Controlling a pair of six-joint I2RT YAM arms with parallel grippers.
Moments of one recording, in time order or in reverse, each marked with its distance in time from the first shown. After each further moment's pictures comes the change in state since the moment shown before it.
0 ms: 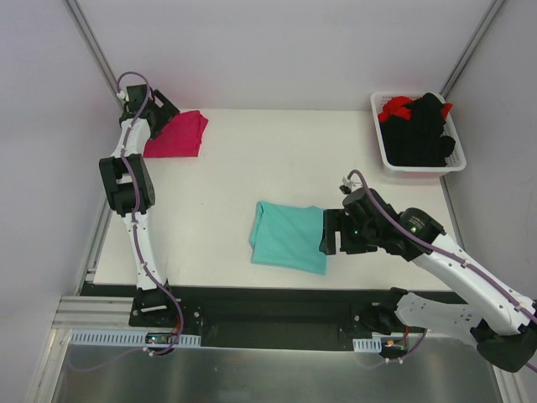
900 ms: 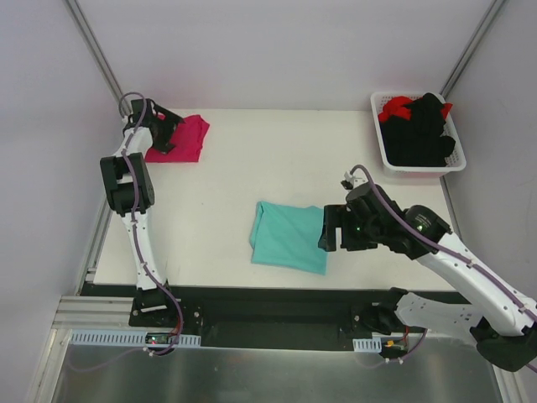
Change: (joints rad) left arm 0.005 0.042 -0.085 0.044 0.117 -0.299; right arm 0.000 0.015 0.062 -0.014 -0.012 0.004
